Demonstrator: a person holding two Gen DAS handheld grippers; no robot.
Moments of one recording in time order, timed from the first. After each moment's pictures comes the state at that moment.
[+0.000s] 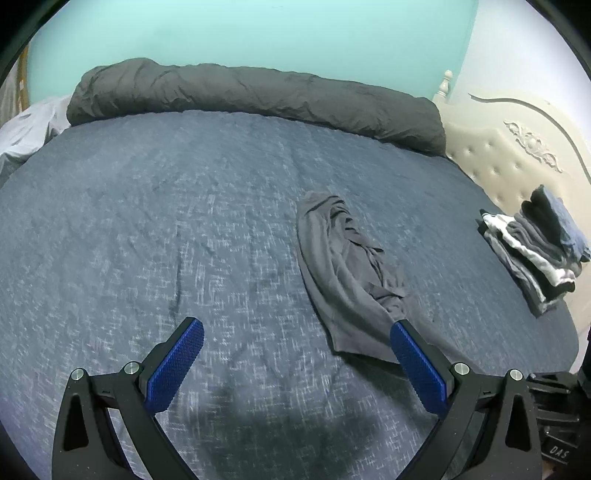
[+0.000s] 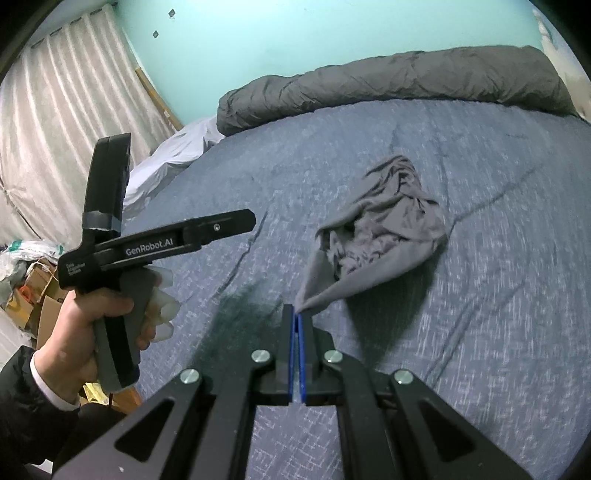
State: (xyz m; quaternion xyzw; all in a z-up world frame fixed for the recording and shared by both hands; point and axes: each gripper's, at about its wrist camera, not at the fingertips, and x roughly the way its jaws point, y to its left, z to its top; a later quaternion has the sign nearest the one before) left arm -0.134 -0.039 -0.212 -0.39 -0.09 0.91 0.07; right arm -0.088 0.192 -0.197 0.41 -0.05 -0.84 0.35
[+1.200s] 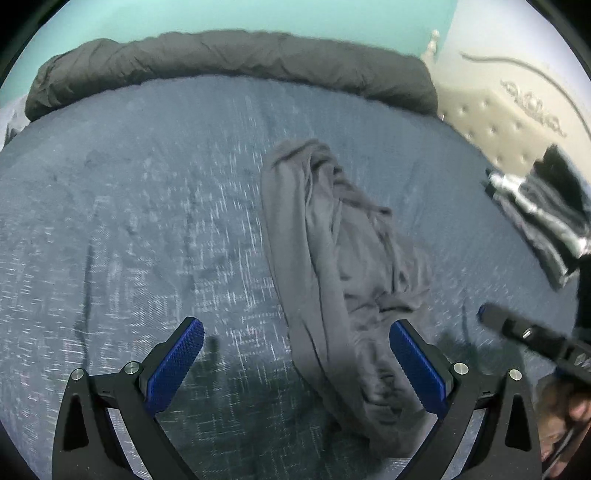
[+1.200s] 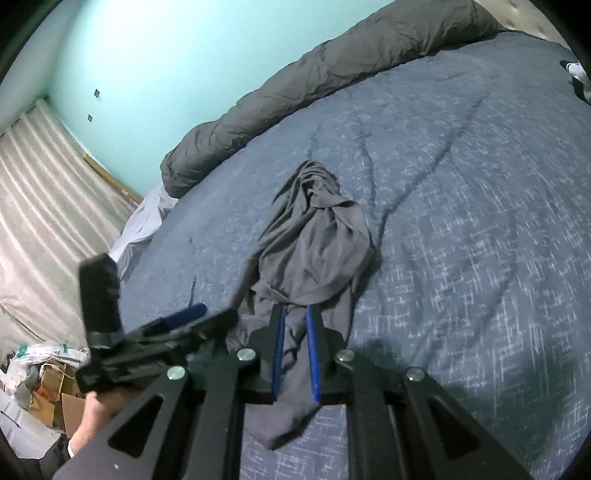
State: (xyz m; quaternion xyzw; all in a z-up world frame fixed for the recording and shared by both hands) left arm -0.210 0.008 -0.295 -0.45 -0.06 0.89 0.11; right arm -0.194 0.247 -0.265 0.41 -0.21 -0.84 0.29
